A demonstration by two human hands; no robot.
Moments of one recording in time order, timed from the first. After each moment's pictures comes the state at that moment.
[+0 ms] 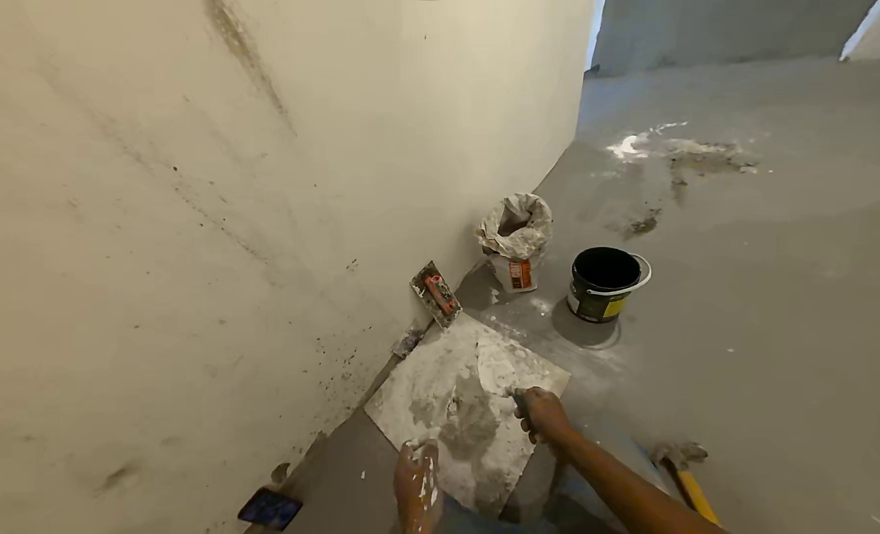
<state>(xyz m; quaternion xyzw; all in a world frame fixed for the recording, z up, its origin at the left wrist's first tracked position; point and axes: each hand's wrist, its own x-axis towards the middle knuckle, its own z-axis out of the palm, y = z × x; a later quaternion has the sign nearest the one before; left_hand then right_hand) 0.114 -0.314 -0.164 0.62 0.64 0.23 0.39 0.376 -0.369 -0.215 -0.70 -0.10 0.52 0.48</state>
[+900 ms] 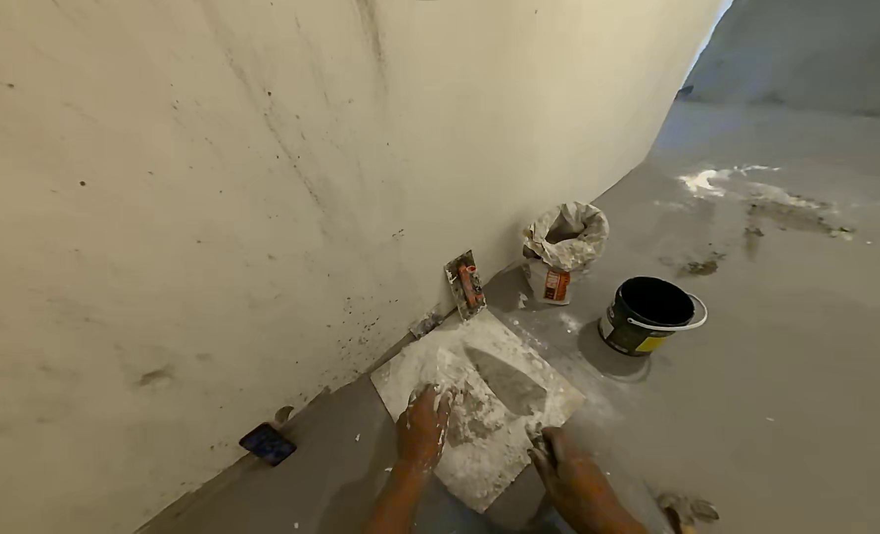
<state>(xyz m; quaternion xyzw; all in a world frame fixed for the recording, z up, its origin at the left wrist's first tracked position) 0.130 -0.262 -0.140 0.77 0.59 0.06 0.25 0.340 -0.436 -0.160 -0.77 -0.51 0.30 0.24</state>
